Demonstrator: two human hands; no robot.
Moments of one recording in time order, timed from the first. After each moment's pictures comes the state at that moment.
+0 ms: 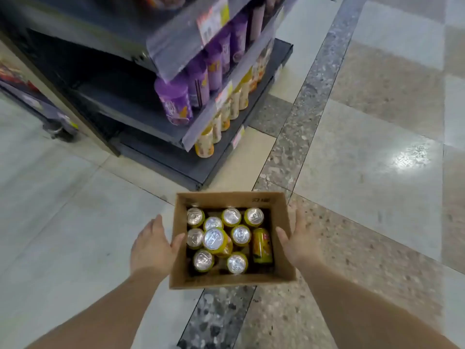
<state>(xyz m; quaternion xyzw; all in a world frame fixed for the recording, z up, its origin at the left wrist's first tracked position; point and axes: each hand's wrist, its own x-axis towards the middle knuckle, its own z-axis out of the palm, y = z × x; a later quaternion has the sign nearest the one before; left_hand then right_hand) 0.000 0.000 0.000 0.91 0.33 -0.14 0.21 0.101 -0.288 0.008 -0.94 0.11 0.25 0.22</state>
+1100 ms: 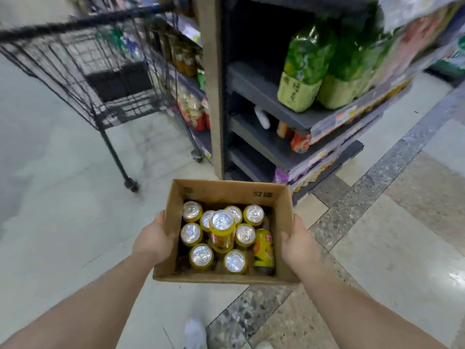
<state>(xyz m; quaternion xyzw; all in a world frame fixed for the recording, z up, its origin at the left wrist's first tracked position) -0.191 0.128 0.384 0.81 0.50 -0.05 0.32 0.001 -0.117 0.391 -0.94 -0.14 0.22 0.22</state>
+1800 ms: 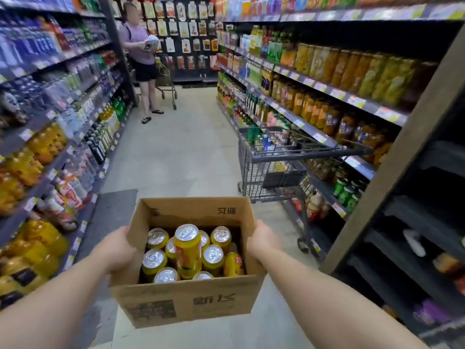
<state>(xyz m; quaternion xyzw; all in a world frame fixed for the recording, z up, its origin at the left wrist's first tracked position) -0.627 0.438 0.626 0.72 0.66 0.05 0.24 -0.331 0.331 0.603 -0.87 -0.38 0.24 0.20</state>
